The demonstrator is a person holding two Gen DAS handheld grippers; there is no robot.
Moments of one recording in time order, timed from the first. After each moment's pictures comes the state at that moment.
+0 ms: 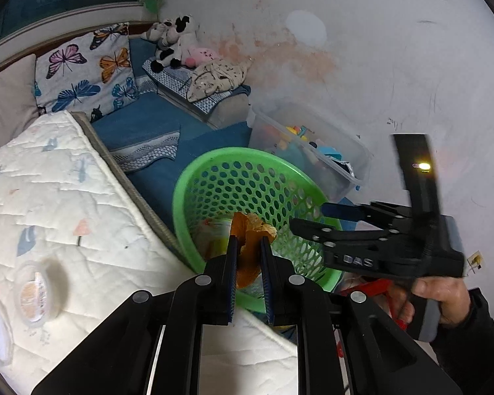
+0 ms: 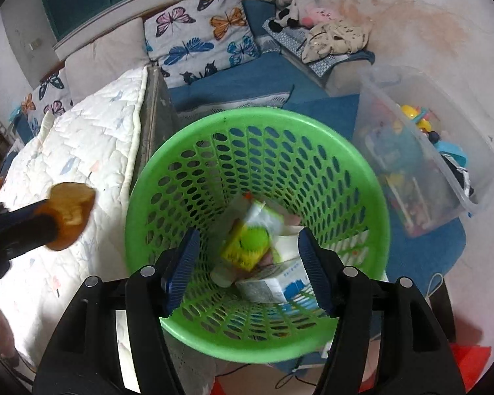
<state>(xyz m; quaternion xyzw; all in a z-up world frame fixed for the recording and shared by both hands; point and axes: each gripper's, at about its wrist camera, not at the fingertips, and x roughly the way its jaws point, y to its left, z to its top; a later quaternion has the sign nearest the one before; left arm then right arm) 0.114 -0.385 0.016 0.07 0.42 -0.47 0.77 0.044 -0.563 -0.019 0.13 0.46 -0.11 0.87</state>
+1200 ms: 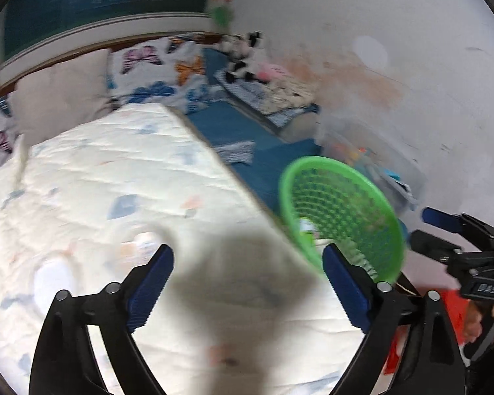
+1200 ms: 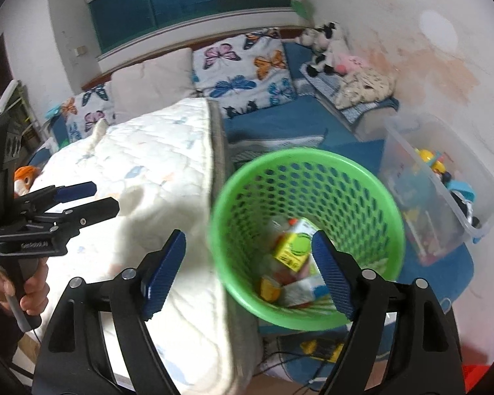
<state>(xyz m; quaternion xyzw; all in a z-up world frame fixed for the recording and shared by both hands) 0.130 -0.274 0.018 0.06 0.39 -0.33 0.85 0.014 -0.484 0.033 0.09 0.38 -0.04 0.92</state>
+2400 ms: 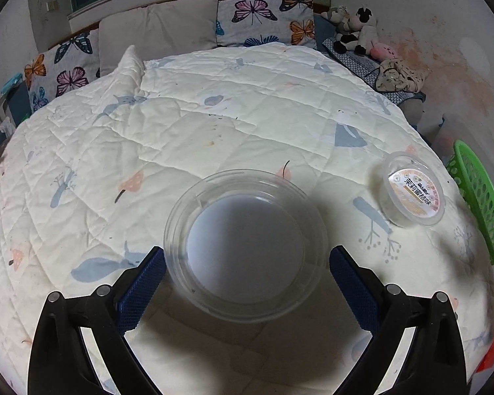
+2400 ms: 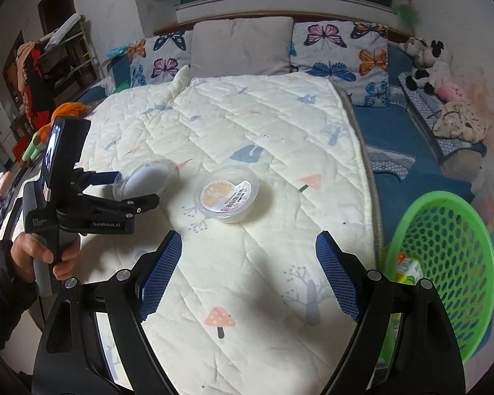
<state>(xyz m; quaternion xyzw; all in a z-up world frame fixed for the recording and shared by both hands) 0.225 -0.122 -0.073 0.07 0.47 -0.17 0.86 0.119 -0.338 -0.003 0.01 0.42 0.10 0.90</state>
